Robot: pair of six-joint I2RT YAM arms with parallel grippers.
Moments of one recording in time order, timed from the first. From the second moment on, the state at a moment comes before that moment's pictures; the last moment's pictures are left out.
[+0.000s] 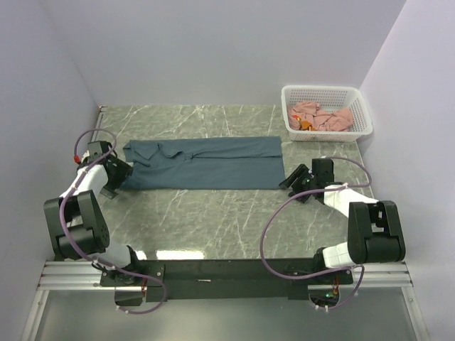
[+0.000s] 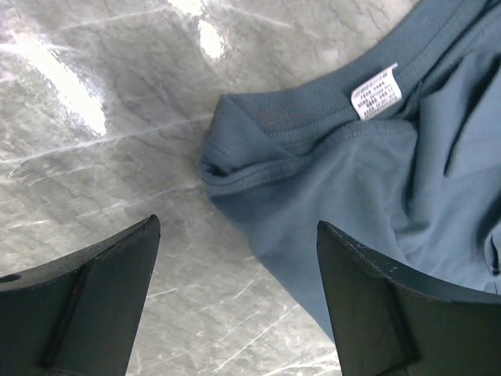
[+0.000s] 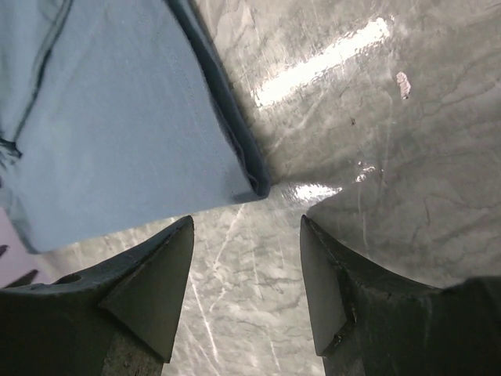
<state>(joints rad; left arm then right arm) 0.27 1.49 0.90 -0.47 -0.13 -0.78 0.02 1.41 0.56 -0.07 -0.28 0.80</state>
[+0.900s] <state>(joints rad) 0.27 1.57 0.86 -0.41 -0.09 -0.75 0.01 1.54 0.61 0.04 -0.33 0.87</state>
